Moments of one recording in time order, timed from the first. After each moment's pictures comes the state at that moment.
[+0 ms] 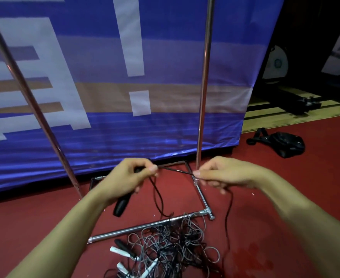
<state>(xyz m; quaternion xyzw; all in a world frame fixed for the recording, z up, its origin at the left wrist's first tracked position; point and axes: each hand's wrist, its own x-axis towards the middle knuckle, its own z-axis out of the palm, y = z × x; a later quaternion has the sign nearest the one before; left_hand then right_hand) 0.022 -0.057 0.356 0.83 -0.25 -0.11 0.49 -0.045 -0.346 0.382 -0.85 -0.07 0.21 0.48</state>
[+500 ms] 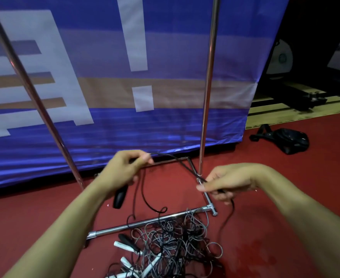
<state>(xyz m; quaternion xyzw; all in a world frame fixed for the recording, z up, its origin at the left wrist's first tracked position) 0.037 -0.044 0.352 0.85 -0.21 -0.04 0.48 -0.038 -0.341 0.361 -0.84 -0.06 0.35 0.42</state>
